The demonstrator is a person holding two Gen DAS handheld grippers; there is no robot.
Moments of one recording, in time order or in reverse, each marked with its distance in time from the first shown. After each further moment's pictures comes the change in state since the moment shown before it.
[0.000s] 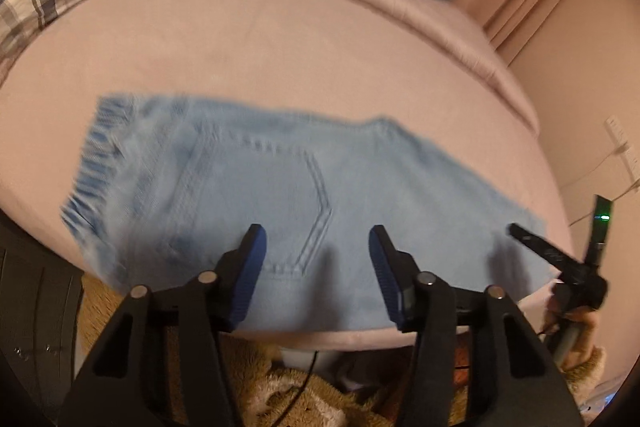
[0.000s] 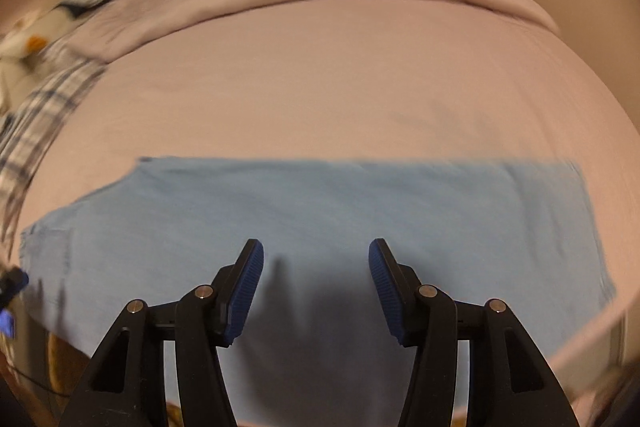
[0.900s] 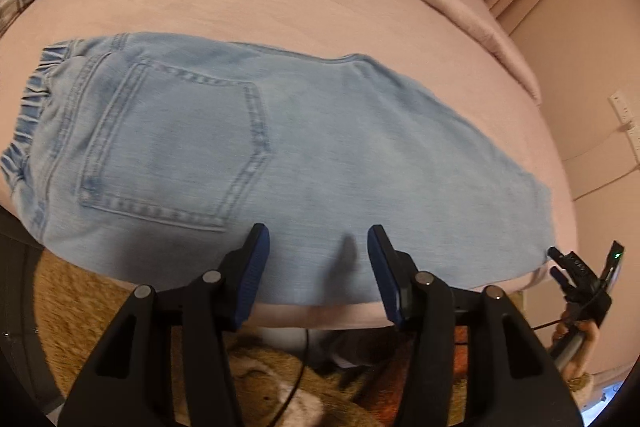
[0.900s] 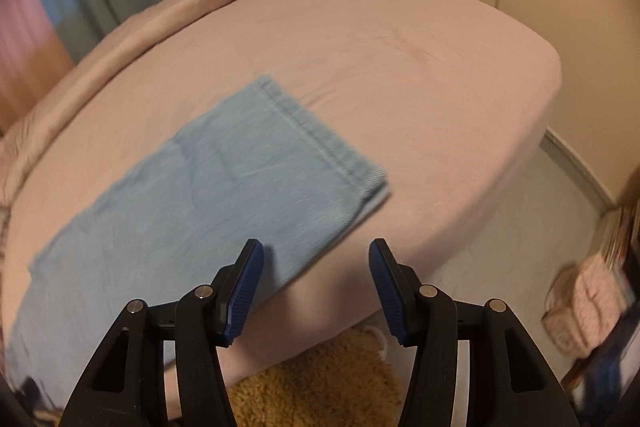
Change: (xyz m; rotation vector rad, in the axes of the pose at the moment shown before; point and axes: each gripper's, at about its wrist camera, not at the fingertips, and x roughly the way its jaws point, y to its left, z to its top) left arm 0.030 -0.032 -0.023 0.017 0.083 -0.023; right arm -0.034 -0.183 -0.056 0.511 -0.096 -0.245
